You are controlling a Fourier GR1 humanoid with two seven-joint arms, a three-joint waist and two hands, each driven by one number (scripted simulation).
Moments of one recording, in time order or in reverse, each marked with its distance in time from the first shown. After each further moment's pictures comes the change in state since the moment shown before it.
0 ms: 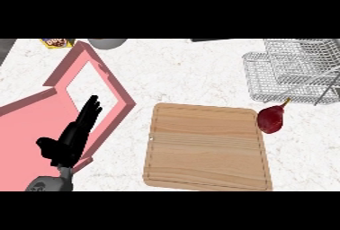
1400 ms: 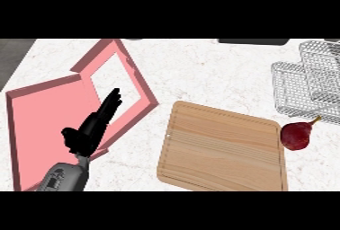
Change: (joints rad) left arm -0.103 -0.055 -0.052 0.043 -0.060 -0.057 0.010; right arm -0.760 -0.213 0.007 0.797 -0.020 0.321 -0.204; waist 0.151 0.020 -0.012
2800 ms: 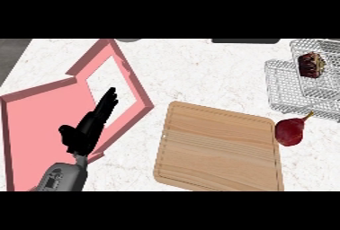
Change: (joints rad) left arm 0.004 -0.020 0.049 -0.001 -0.023 -0.007 0.025; right arm -0.252 0.225 -0.135 0.341 -0.110 0.081 0.358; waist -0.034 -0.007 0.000
